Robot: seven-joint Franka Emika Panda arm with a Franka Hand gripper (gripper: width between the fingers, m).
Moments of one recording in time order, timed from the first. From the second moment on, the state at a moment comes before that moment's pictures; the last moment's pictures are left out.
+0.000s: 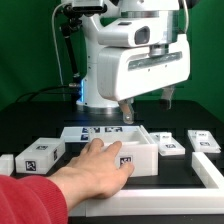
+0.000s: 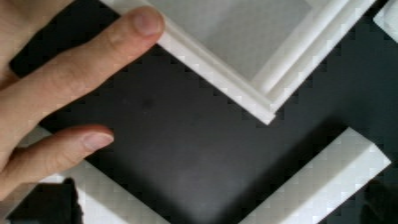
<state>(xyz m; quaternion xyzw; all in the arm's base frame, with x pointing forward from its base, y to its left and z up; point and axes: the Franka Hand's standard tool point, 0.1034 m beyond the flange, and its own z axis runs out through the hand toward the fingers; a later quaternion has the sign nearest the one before) 0.558 0.050 0.118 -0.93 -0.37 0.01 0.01</state>
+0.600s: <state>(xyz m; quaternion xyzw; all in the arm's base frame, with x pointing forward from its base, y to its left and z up) 0.558 0.050 0.118 -0.93 -0.37 0.01 0.01</state>
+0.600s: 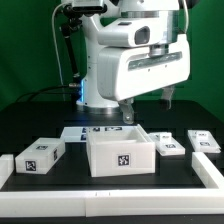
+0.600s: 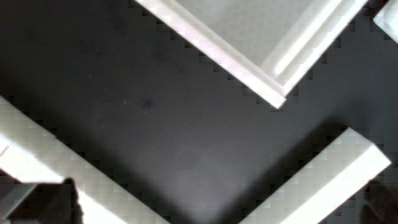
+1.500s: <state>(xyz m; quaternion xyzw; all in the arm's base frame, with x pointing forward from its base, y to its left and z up) 0.507 0.012 0.108 -0.80 -0.60 0.00 0.00</state>
